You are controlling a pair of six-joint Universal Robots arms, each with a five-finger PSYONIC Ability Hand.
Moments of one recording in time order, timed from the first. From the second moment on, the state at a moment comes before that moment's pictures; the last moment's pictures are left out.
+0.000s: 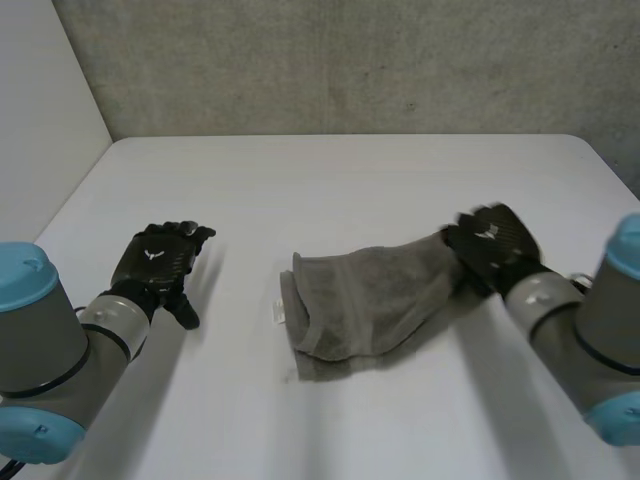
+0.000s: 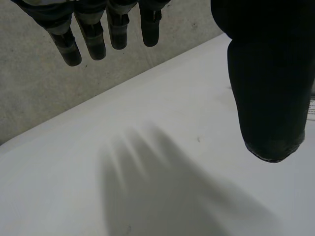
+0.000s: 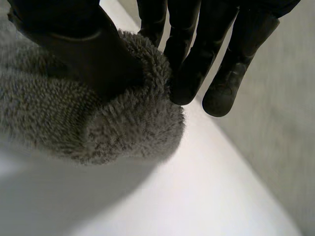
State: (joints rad) left arm 4.44 -1.89 -1.90 3.54 -1.45 3.34; right arm 1.93 -1.22 1.74 -0.33 1.39 2.54; left_hand 0.18 0.17 0.17 0.17 0.03; right_hand 1.32 1.28 1.34 1.34 1.16
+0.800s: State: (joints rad) left arm 4.16 -1.92 -1.41 3.27 -1.51 2.97; right arm 2.05 -1.31 1.66 -0.28 1.25 3.10; left_hand 0.18 0.16 0.17 0.17 0.03; right_hand 0.24 0.25 0.24 0.26 0.06
